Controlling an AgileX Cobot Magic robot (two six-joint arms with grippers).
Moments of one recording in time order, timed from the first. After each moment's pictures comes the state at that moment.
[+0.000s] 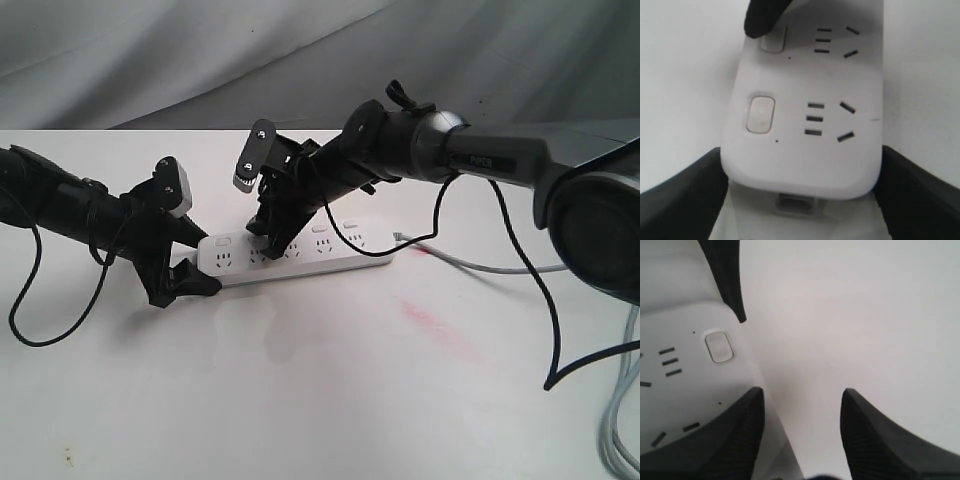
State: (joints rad) left arm 0.06 2.18 -1.23 -1.12 0.72 2.08; right arm 0.53 2.42 -1.84 0.74 0.53 -1.41
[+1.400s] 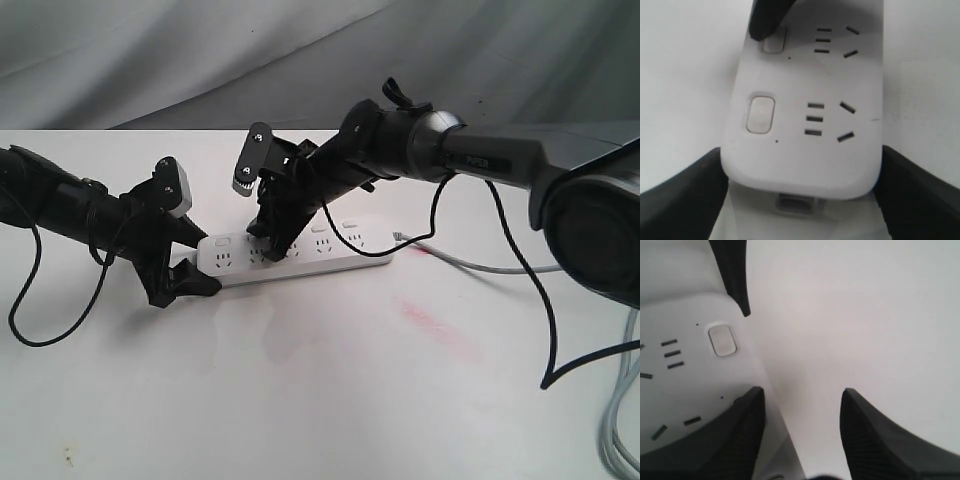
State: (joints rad) left arm 0.06 2.18 -1.23 -1.12 0.72 2.08; right arm 0.53 2.44 -1.87 0.68 0.56 -1.39
